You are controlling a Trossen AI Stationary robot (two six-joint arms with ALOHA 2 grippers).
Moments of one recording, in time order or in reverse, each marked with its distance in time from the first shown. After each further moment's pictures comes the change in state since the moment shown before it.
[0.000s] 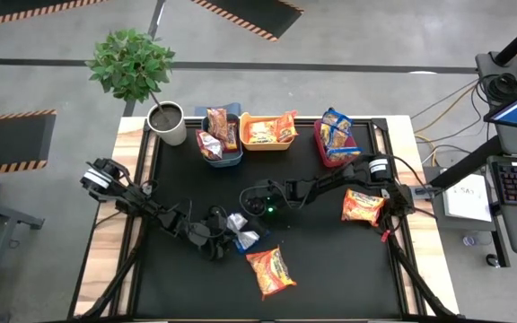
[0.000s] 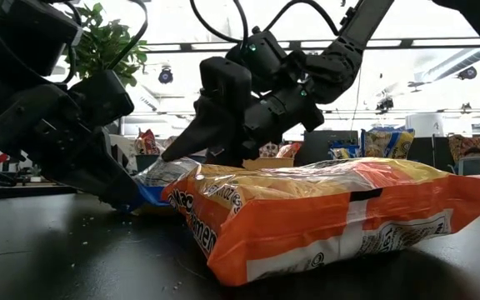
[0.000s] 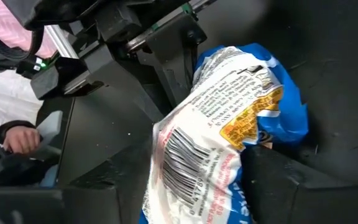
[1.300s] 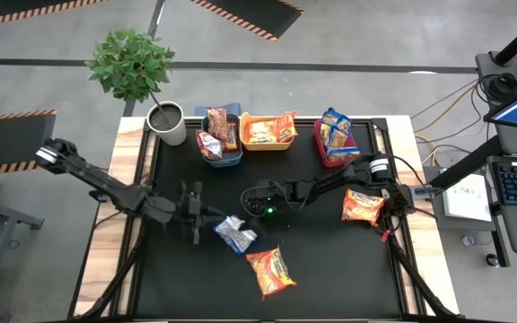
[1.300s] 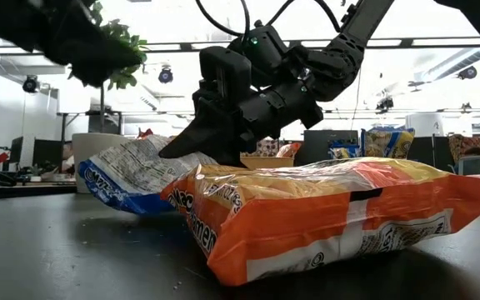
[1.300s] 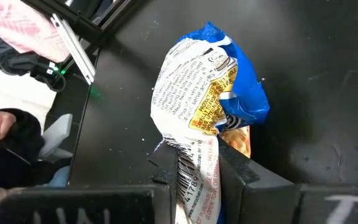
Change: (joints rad) left arm -0.004 -0.736 0.000 -0.387 -0.053 0.331; right arm -0.004 -0.009 0.000 0.031 0.001 0.009
